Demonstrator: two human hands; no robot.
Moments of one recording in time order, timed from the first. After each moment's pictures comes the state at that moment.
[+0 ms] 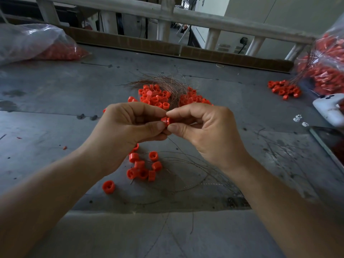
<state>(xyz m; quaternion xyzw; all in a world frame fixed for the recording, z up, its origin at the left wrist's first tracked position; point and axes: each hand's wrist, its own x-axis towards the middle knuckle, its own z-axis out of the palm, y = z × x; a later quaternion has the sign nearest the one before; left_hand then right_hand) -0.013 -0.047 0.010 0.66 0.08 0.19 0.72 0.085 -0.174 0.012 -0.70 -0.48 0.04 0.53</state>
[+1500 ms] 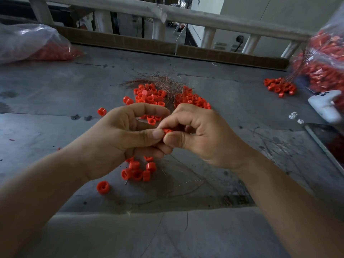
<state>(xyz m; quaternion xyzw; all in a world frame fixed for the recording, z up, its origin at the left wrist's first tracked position) -0.020 -0.039 0.011 0.60 0.02 0.02 0.80 0.090 -0.183 0.021 -0.68 -0.58 0.11 0.43</state>
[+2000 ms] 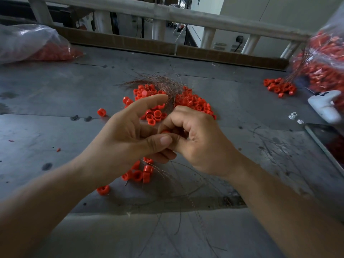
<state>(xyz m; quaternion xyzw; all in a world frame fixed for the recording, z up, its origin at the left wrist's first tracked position) -0.022 -0.059 0.010 0.69 0.02 0.13 0.72 0.080 -0.180 0.017 -0.71 -0.57 0.07 0.41</state>
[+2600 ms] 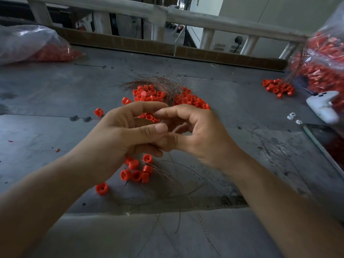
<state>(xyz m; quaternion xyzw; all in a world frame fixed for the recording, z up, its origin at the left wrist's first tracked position) -0.020 -0.047 0.013 0.61 0.02 0.09 0.79 0.086 -0.177 0.019 -0.70 -0.51 0.14 0.48</state>
